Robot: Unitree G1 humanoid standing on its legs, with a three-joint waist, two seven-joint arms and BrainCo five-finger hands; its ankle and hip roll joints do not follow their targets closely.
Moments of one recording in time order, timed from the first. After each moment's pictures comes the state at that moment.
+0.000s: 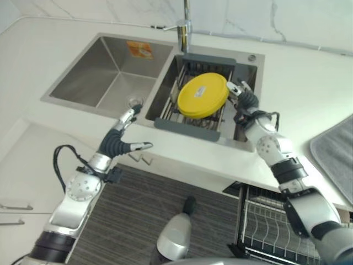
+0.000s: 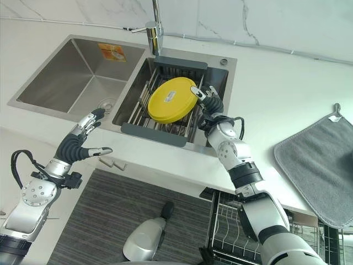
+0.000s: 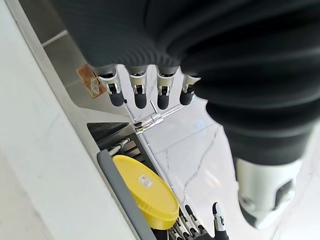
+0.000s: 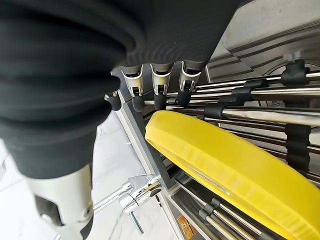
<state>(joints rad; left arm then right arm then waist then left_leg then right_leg) 0.01 0.72 -0.03 -0.14 -0.21 -0.29 -0.07 -0.76 -0.34 0.23 0.40 0.88 0.14 -0.26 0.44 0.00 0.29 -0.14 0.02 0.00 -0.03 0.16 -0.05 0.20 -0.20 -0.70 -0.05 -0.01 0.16</state>
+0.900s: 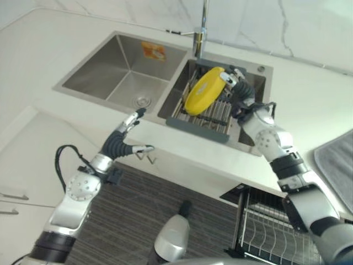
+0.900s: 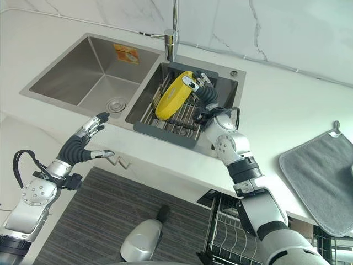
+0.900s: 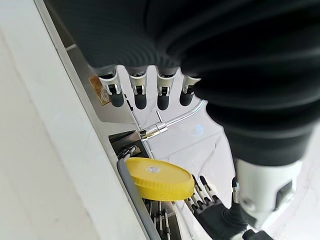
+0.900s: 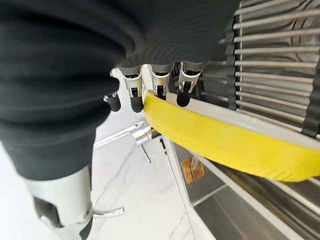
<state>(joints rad) 0.01 0.72 -0.03 -0.14 -0.21 -0.27 -0.12 -0.84 -0.34 0.23 0.37 0.87 0.17 -0.20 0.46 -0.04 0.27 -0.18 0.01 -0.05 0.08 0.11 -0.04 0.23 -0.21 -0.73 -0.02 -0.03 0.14</state>
